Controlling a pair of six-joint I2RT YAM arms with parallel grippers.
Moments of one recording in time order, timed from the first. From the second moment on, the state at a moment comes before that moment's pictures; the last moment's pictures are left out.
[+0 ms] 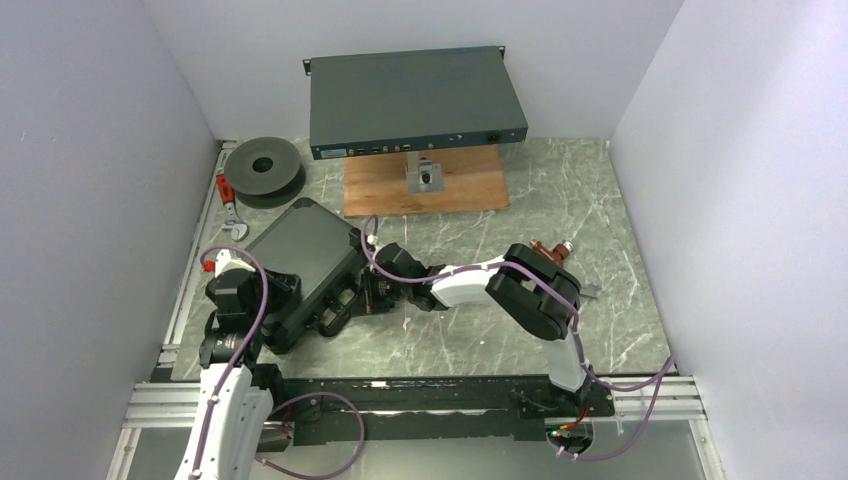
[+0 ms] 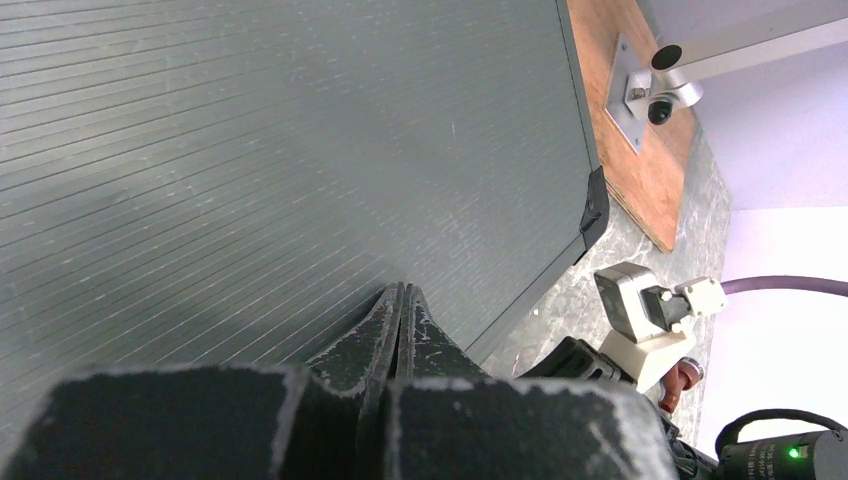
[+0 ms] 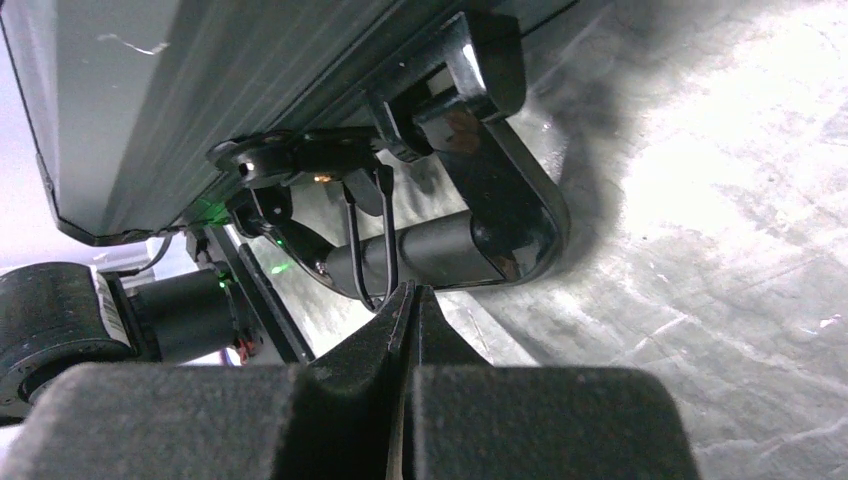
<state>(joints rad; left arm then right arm) 0.06 0.48 0.32 -0.35 0.11 -0.84 1.01 2.00 1.08 0.29 -0.32 0.86</state>
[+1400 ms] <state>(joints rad) 0.06 0.46 0.31 -0.34 0.10 -0.86 1.01 2.10 1.31 0.21 -0.43 0.91</state>
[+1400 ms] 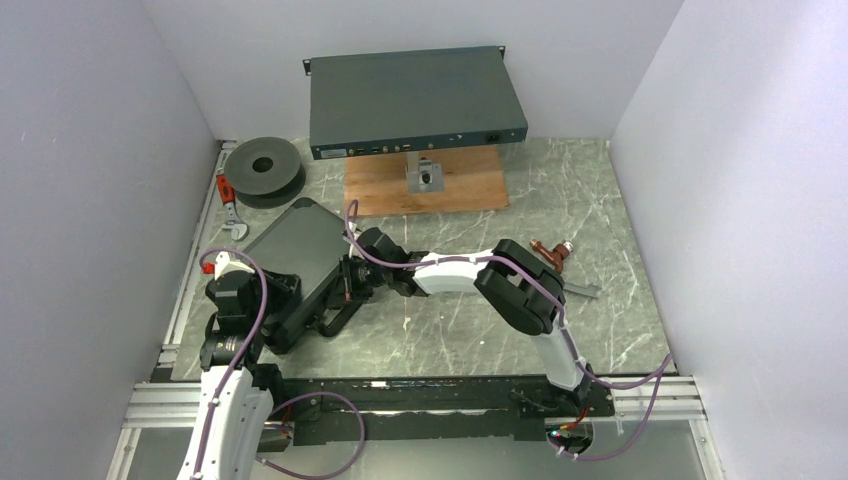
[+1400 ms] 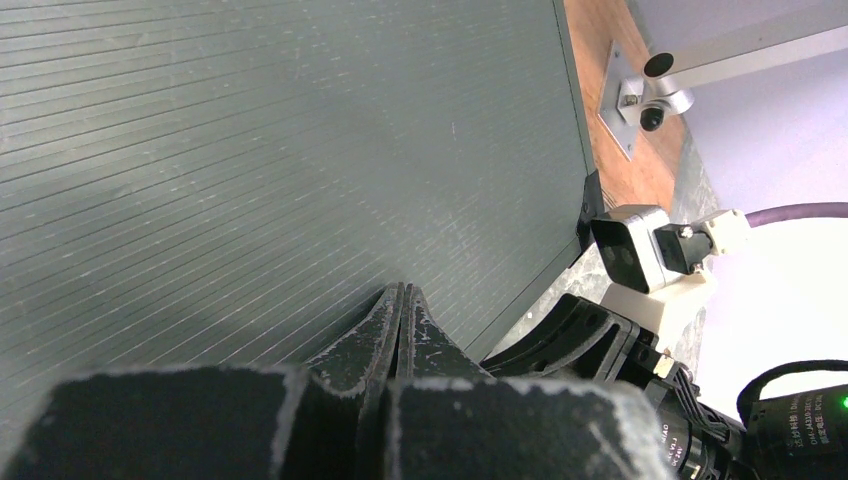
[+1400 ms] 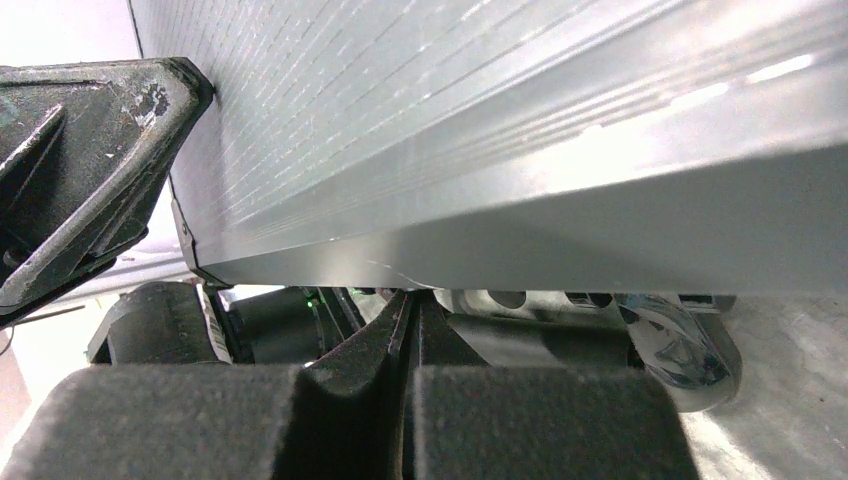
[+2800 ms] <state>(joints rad) 0.06 0.46 0.30 -0.33 0.10 -0.86 1.01 2.08 1.20 0.27 -0.16 0.97</state>
